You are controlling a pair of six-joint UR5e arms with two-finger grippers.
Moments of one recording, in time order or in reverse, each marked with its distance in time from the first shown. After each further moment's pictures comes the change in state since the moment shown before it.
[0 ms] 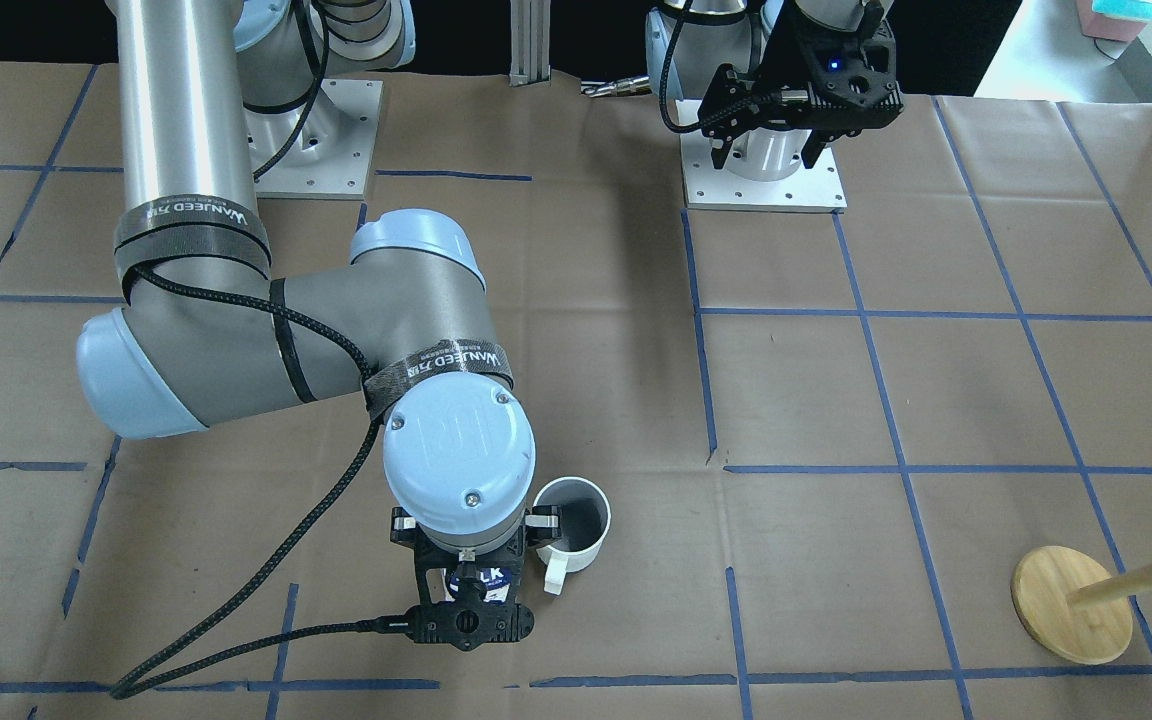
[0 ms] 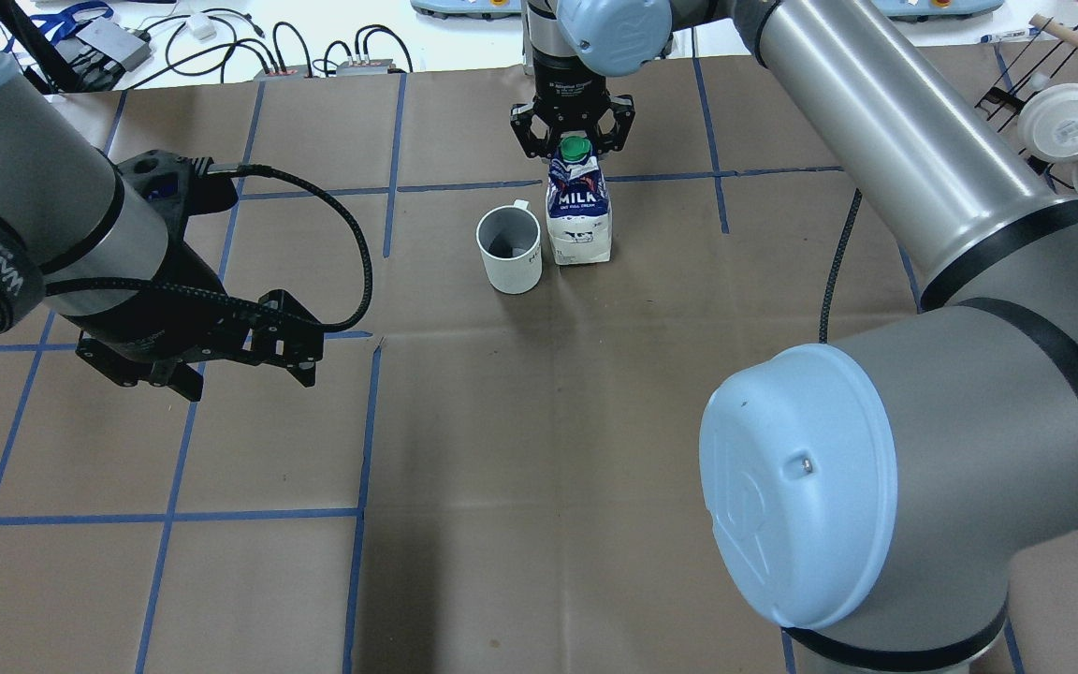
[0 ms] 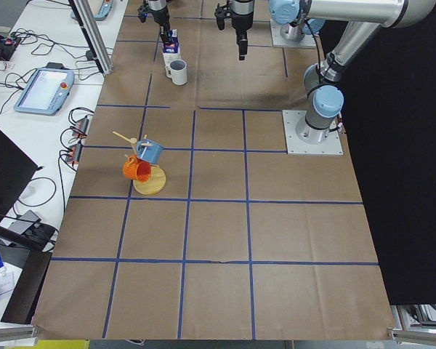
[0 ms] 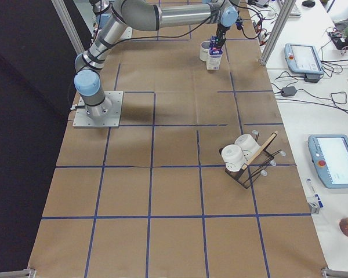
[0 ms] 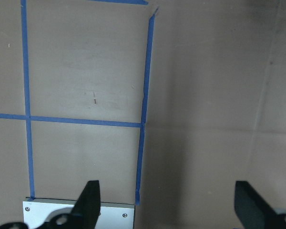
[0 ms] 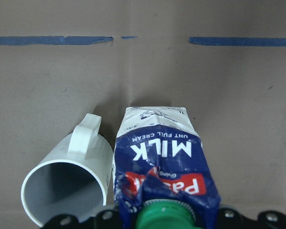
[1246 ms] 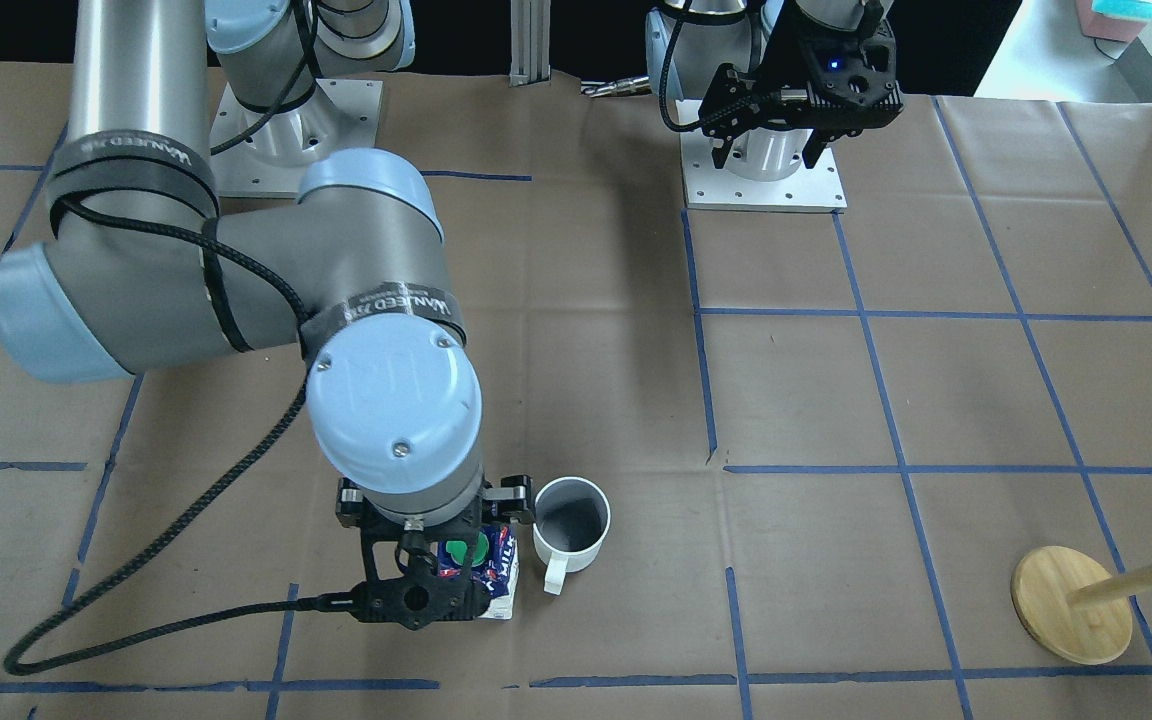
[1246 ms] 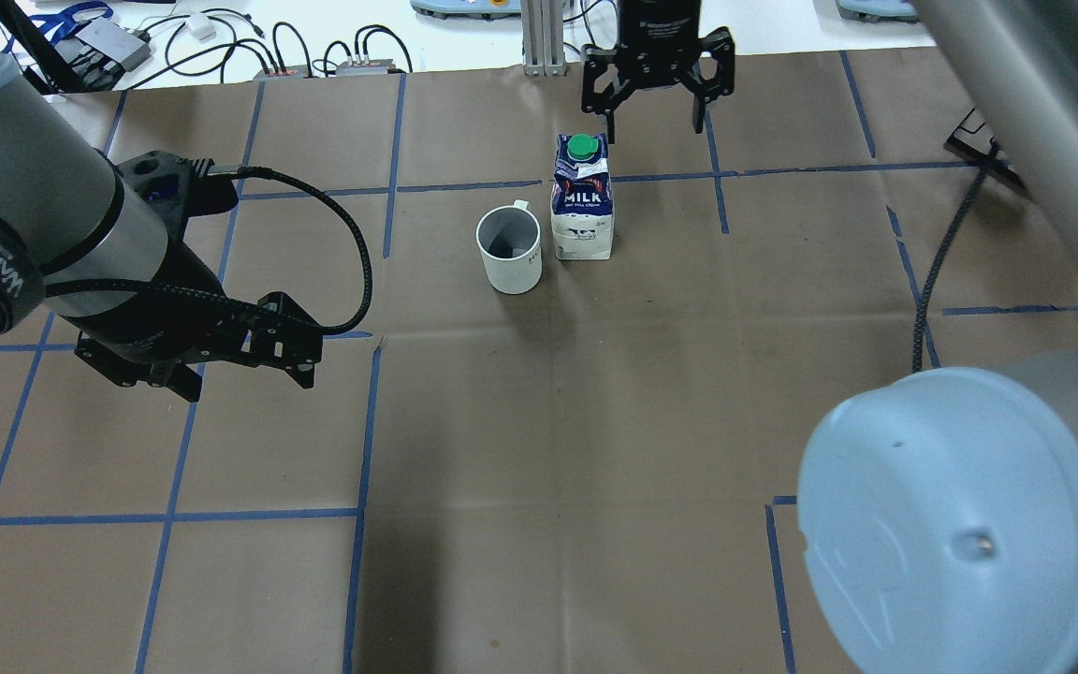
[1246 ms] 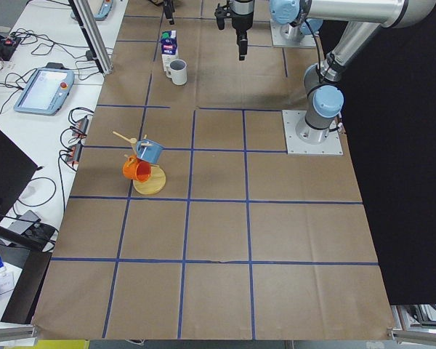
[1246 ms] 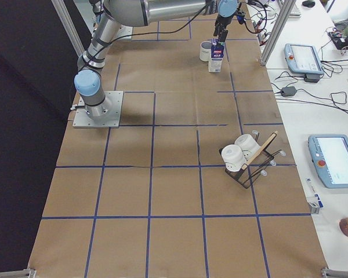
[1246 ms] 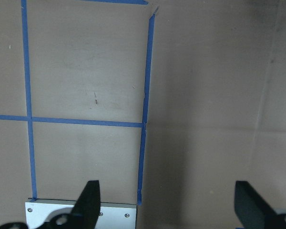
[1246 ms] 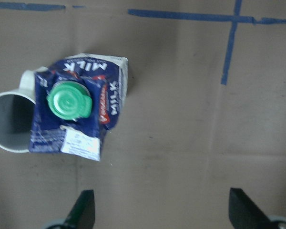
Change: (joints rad) left arm 0.000 0.000 0.000 -0.004 0.004 0.009; right arm -0.122 -0.200 0.062 0.204 -0.023 -0.175
